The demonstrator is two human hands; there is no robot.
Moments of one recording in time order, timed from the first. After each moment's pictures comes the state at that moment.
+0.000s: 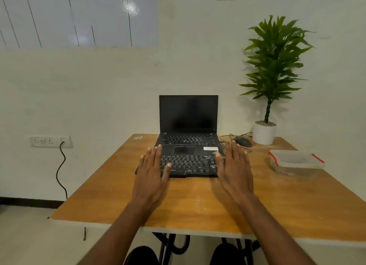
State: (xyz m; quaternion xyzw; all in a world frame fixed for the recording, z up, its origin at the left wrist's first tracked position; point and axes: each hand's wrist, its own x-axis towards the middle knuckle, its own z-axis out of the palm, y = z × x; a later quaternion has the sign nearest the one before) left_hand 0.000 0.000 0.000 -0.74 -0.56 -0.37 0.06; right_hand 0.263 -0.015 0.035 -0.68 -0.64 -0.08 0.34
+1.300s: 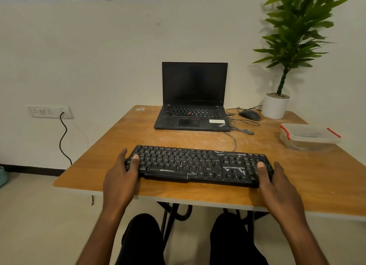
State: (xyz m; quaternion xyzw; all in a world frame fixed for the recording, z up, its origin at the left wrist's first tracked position) left_hand -0.048 -0.089 -0.006 -0.52 -0.67 -0.49 -0.20; right_hand 0.293 -0.135 0.013 -0.77 -0.49 0.18 0.37
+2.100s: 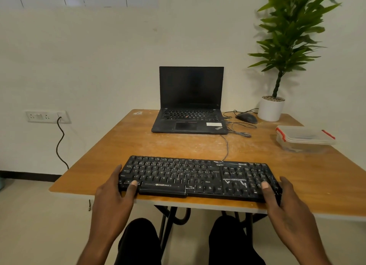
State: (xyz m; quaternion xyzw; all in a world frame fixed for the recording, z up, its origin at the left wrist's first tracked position) left_hand -0.056 -0.128 -0.023 -0.54 -0.71 -0.42 -0.15; right_hand 0.304 -0.176 0.004 -0.78 -0.50 0.17 0.34
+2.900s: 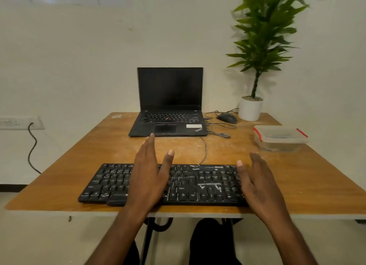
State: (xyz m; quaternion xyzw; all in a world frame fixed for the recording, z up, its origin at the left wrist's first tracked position) left_hand 0.081 -0.074 0.025 -0.68 -0.57 -0.43 -0.13; right_hand 0.335 -0.130 0.016 -0.72 -0.56 0.12 0.39
